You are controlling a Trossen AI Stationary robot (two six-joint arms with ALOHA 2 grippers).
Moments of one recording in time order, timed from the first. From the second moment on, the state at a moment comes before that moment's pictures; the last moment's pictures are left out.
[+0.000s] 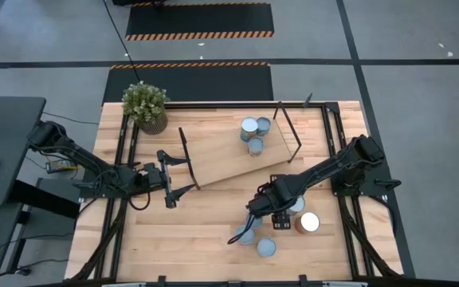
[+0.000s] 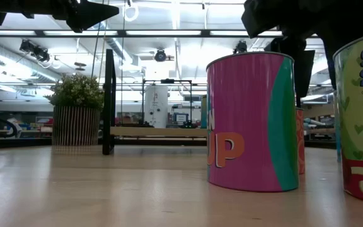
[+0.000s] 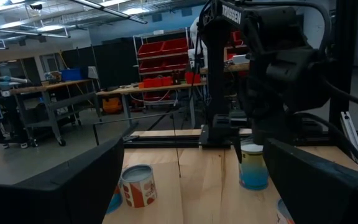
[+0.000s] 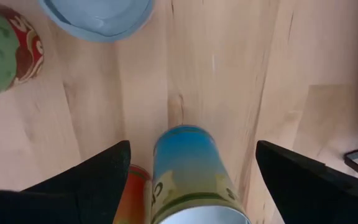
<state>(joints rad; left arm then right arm) -0.47 0.99 0.30 0.86 -0.71 0.19 0.38 1.83 1.44 -1.25 0.04 0.41</state>
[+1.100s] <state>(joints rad) -0.47 0.99 0.30 0.86 -0.71 0.19 0.49 1.83 1.56 -1.03 0.07 0.33</state>
